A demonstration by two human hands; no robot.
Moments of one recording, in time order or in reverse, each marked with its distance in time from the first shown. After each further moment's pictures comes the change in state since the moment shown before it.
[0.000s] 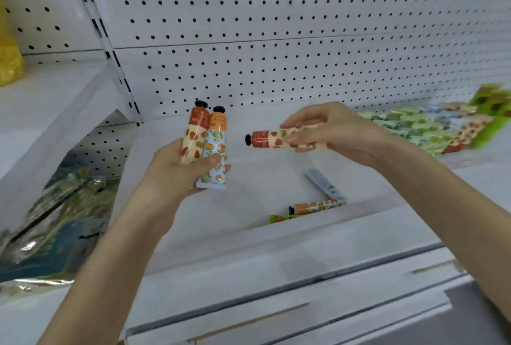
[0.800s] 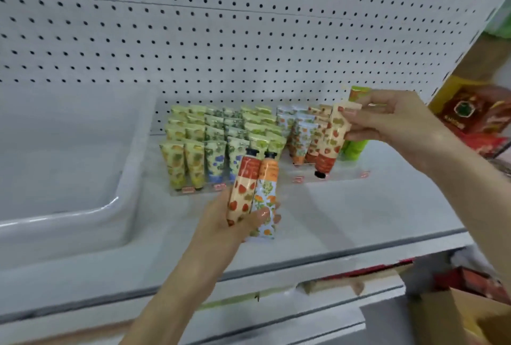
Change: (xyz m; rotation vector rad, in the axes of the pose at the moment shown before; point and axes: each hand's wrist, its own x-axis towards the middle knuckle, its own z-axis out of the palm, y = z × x) left_hand -0.008 -0.087 0.421 -0.089 -0.177 -0.029; right_hand -0.094 0.149 -0.383 -0.030 0.320 -0.078
